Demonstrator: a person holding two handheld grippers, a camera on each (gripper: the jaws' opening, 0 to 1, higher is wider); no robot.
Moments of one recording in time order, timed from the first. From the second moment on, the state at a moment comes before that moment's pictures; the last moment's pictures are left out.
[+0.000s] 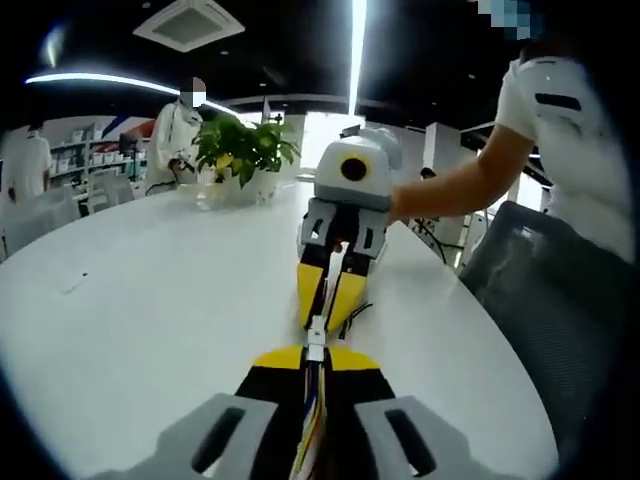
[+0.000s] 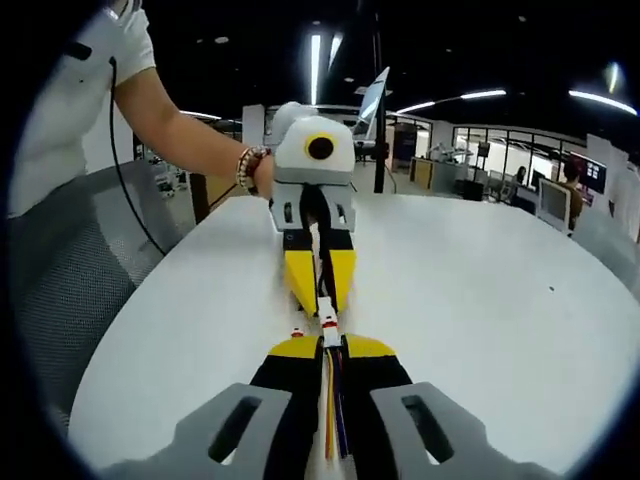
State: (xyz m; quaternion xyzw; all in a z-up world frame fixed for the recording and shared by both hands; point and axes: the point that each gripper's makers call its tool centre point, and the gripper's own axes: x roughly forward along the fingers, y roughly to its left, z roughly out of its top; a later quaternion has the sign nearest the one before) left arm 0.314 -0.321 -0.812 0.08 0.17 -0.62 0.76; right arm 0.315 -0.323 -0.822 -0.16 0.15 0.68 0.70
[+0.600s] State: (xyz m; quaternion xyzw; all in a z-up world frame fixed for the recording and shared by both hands) left arm 0.317 -0.323 -0.812 0.09 0.16 -0.62 0.76; right arm 0.312 -0.325 -0.818 -0.15 0.16 0.68 0.70
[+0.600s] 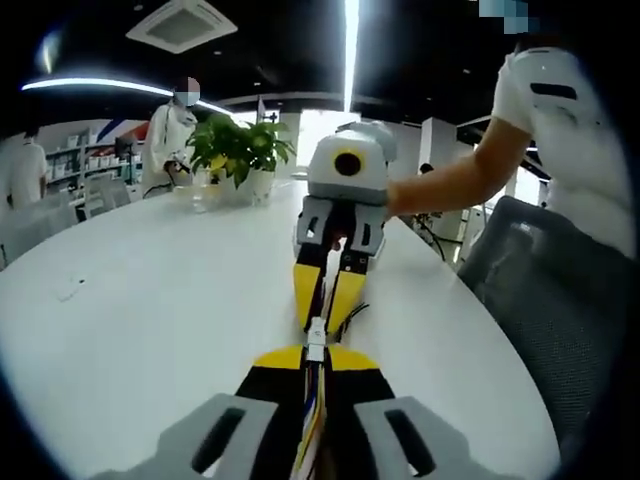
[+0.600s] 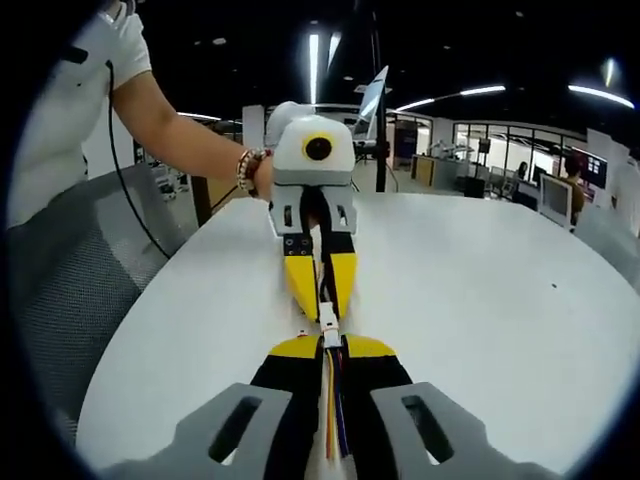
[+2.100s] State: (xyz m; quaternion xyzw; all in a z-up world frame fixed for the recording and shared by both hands) left arm 0.306 -0.318 -0.785 0.08 0.13 -0.64 0.75; right arm 0.298 -0.317 -0.790 -0.12 0.13 0.71 0.68
